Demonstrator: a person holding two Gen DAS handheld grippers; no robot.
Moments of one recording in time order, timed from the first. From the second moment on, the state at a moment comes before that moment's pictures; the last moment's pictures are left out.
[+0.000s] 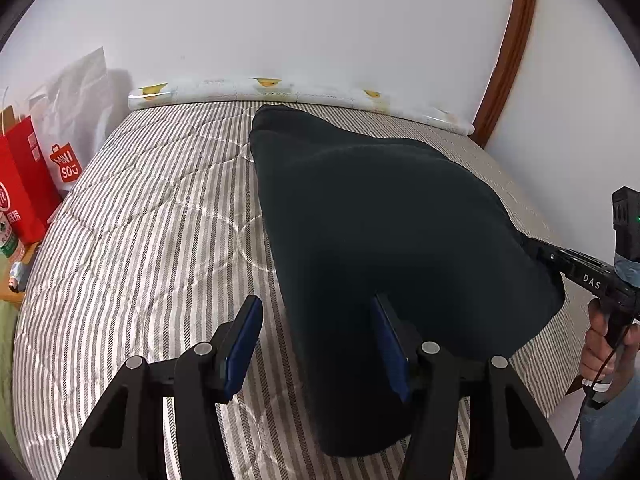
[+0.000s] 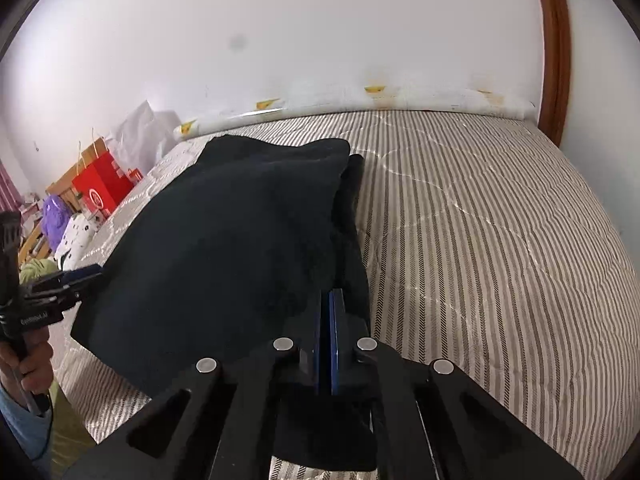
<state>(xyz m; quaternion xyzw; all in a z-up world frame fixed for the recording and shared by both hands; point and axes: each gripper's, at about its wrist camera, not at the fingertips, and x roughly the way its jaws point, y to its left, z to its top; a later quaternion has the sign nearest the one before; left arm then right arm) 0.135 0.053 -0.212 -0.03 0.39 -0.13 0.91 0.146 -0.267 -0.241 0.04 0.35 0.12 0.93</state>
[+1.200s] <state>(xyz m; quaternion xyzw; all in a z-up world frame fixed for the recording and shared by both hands) 0.010 0.030 -0.109 0.01 0.32 -0.07 0.94 0.021 -0.257 -0.145 0.02 0.30 0.00 0.95</state>
